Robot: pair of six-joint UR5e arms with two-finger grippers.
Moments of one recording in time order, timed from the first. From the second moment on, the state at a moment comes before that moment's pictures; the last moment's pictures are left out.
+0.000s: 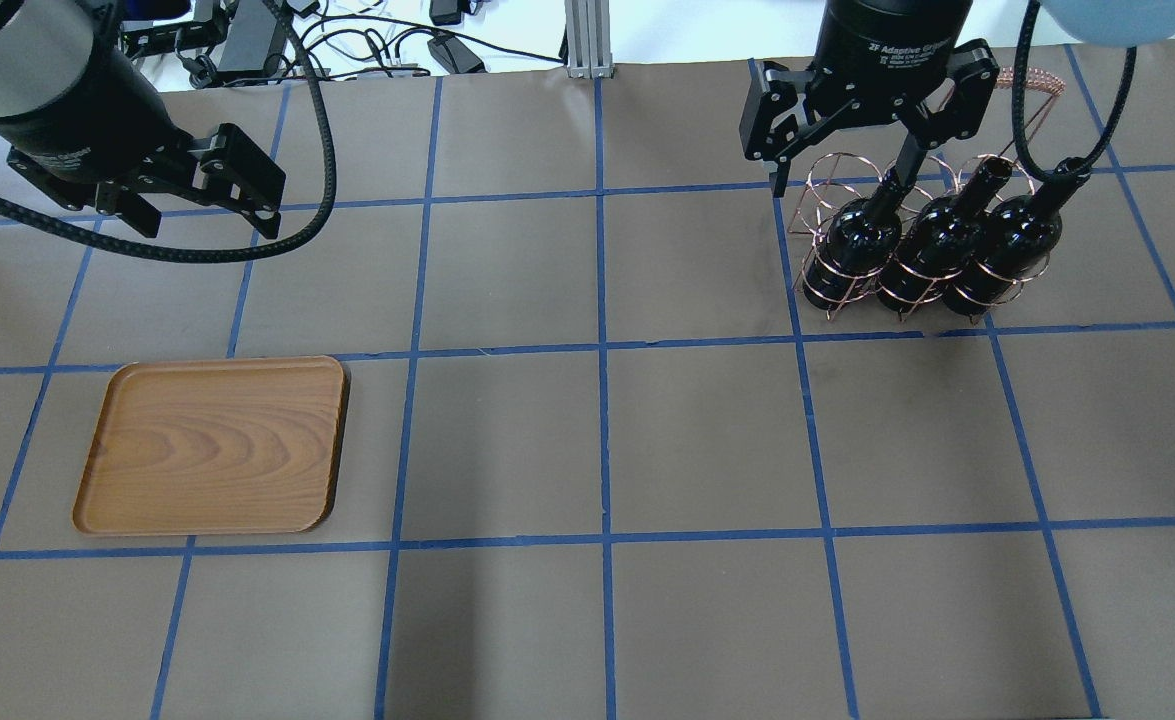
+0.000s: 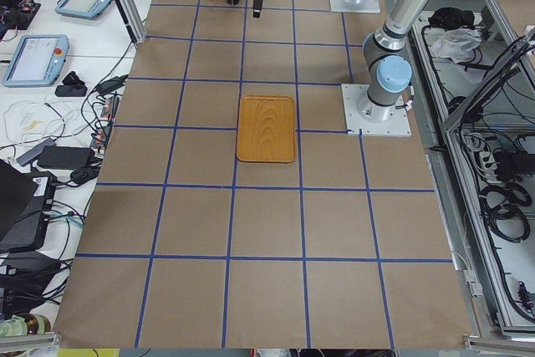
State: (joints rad) left arm -1.50 -1.46 -1.58 -1.56 1.56 0.13; right arm 1.70 -1.47 1.33 -1.37 -1.61 0.10
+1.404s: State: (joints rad) left arm -1.50 -1.46 -1.58 -1.56 1.56 0.13; right arm 1.38 -1.47 1.50 -1.52 -1.60 -0.12
